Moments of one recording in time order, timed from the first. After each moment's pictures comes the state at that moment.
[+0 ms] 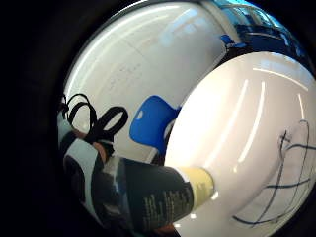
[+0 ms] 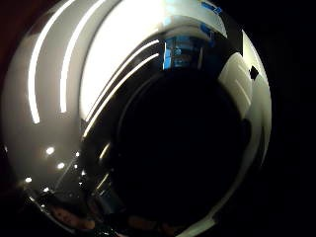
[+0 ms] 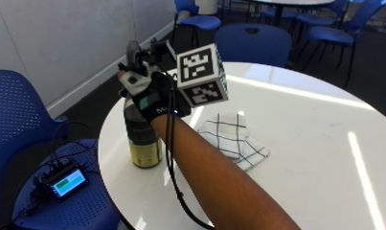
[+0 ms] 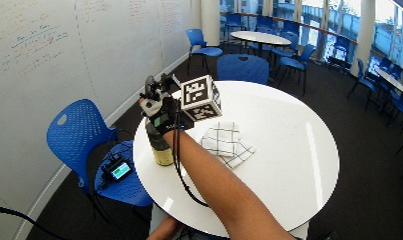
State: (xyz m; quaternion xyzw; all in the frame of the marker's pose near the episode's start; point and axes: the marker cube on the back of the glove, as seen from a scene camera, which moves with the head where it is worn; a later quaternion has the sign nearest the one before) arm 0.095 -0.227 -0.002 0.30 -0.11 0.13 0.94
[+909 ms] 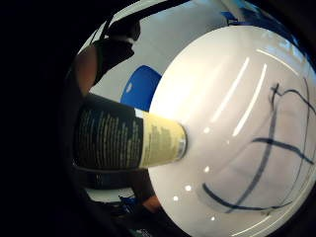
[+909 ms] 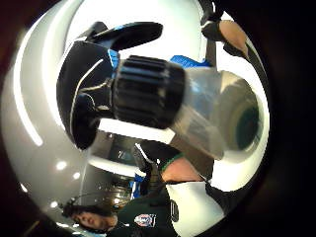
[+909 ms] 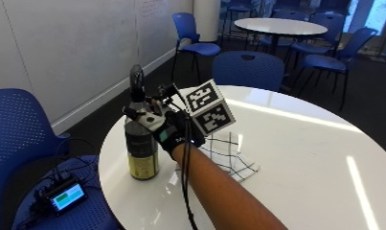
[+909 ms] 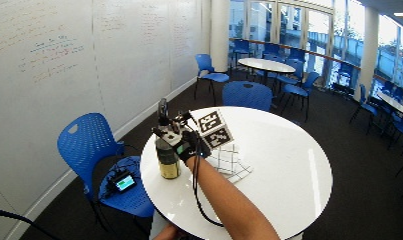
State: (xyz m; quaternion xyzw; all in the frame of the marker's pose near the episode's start) arm 0.160 -0.176 0.059 0.13 -0.13 0.24 0.95
